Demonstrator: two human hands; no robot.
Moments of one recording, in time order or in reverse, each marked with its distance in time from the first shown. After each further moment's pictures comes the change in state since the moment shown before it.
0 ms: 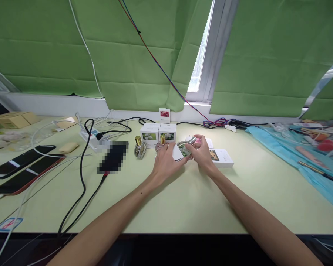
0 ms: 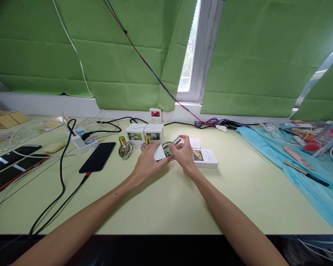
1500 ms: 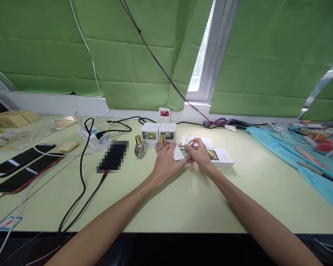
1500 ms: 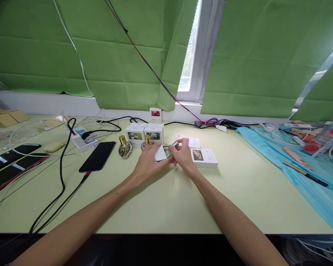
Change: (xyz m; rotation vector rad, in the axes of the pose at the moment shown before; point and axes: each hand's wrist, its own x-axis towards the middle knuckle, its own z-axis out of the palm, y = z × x) left_hand -0.003 0.001 0.002 0.003 0.002 0.016; right_hand 0.007 0.014 0.005 0.072 -0.099 0.079
